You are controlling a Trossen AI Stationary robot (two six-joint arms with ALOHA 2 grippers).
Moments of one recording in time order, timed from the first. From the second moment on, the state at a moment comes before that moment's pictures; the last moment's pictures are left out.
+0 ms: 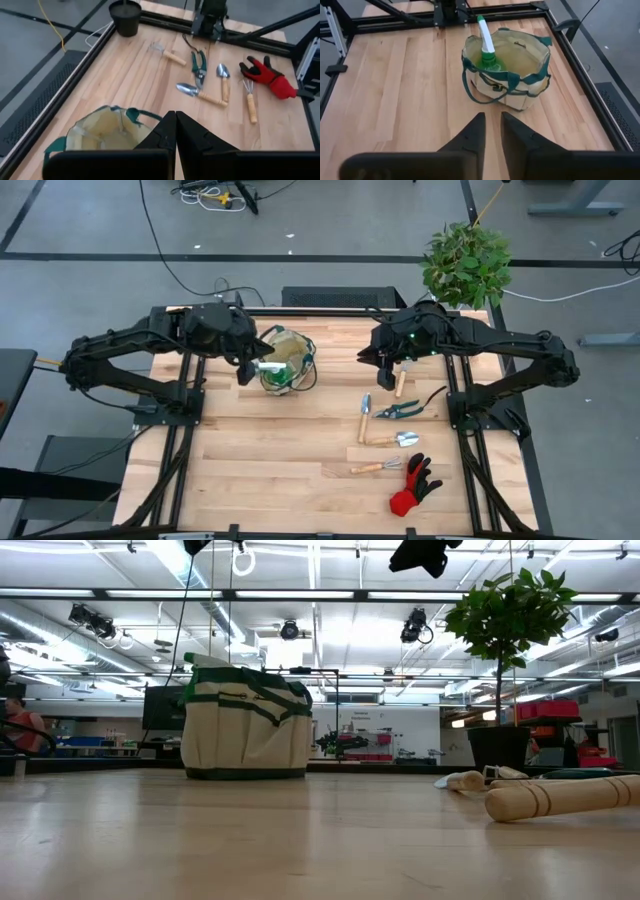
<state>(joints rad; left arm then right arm) 0.14 1.10 1.35 -0.82 -0.08 -0.14 -0.13 1.28 1.35 -0.72 -0.04 0.00</state>
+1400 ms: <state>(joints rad) 0.01 1.10 1.35 -0.75 -0.16 -0.14 -0.03 1.22 1.35 -1.20 0.12 -0.10</state>
